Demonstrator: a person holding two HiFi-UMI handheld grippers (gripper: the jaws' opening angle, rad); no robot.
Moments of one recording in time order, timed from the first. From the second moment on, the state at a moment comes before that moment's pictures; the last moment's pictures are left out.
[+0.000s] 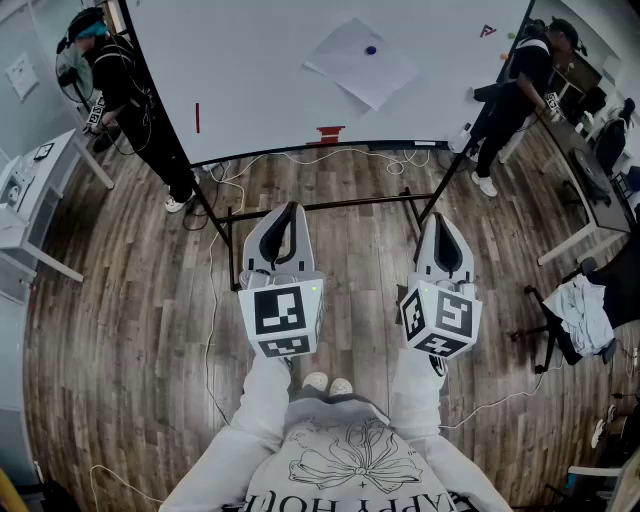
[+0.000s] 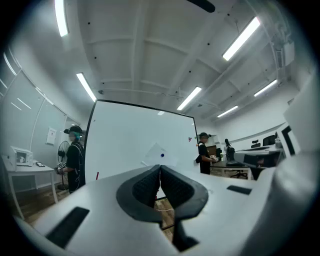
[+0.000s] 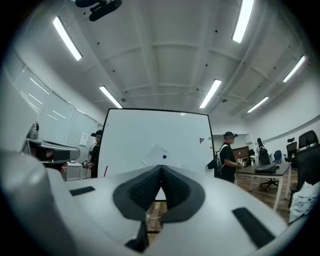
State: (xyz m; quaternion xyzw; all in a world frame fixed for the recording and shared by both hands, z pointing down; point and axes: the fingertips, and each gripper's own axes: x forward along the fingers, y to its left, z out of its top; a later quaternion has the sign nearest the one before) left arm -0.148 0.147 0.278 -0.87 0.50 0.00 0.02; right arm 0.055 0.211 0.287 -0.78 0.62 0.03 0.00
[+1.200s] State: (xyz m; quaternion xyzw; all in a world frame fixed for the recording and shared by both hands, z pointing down) left arm -0.158 0.084 0.299 -0.87 0.49 -0.02 0.02; right arm 0.031 0.150 0.311 -0.77 0.63 0.02 -0.01
